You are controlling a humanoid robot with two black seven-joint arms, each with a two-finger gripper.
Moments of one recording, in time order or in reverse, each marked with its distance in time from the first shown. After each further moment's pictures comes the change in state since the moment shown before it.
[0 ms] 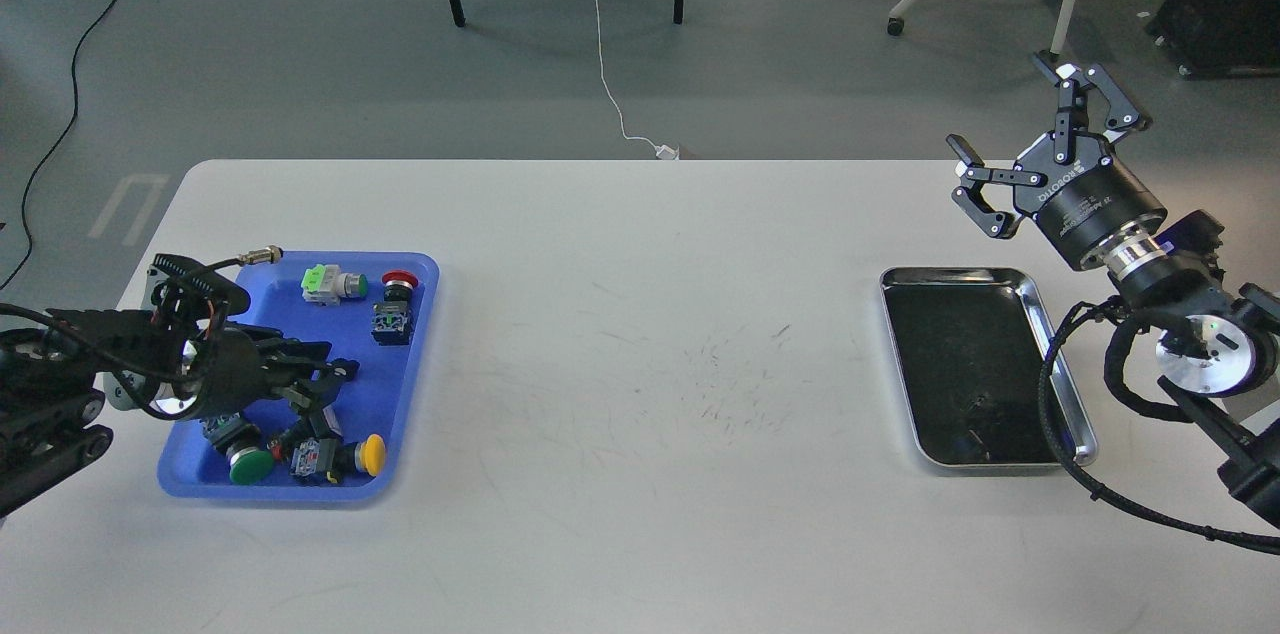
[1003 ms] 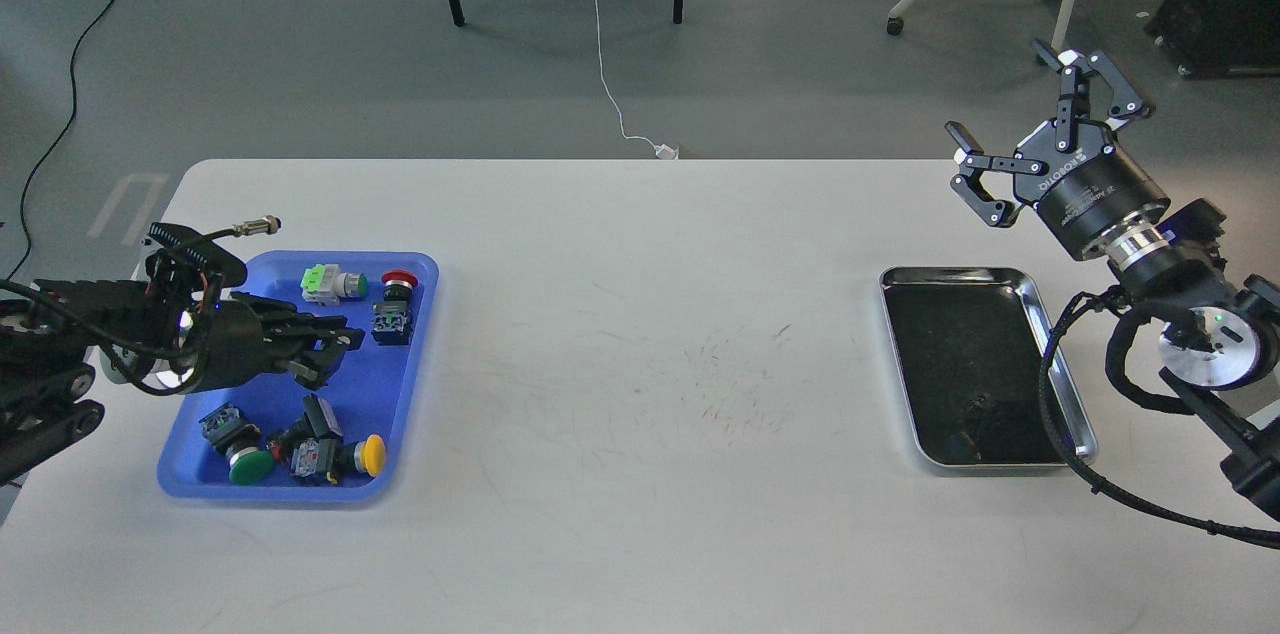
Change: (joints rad) left arm -0.059 0.123 -0.016 -0.190 -0.015 -0.003 -0.011; right arm 0.003 -0.014 0.030 0.040 -0.001 -0.005 0.000
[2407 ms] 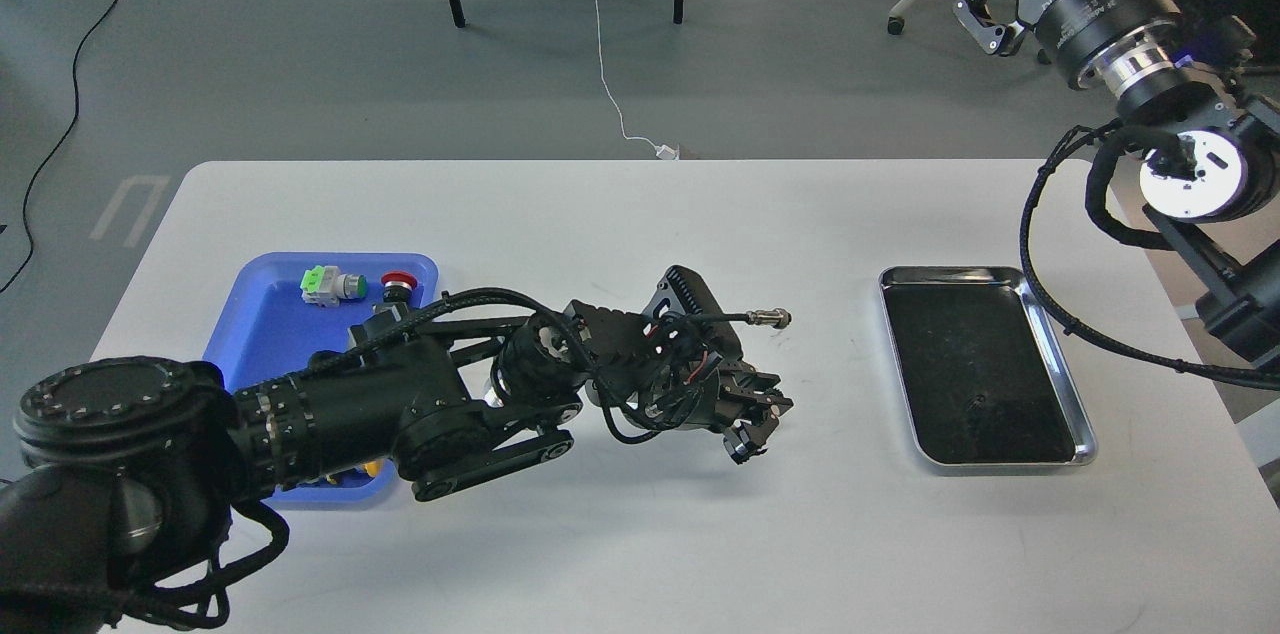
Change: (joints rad) left arm -0.216 -0.935 0.177 0.231 0.144 -0.060 0.186; right arm 0.365 0.062 -0.108 -0.122 -0.004 -0.142 -0.014
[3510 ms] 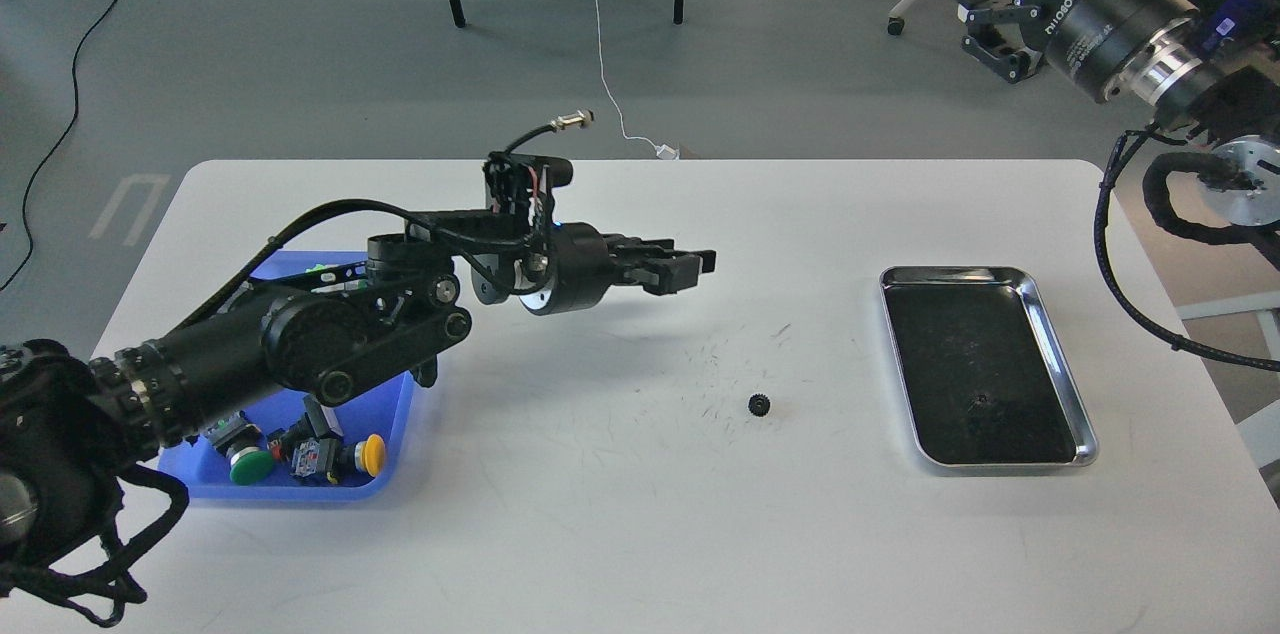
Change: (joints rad) left arm -0.003 0.294 -0.223 0.017 -0.806 0.011 -0.020; right arm 0.120 -0.193 -0.273 0.129 -0.261 0.070 0.006
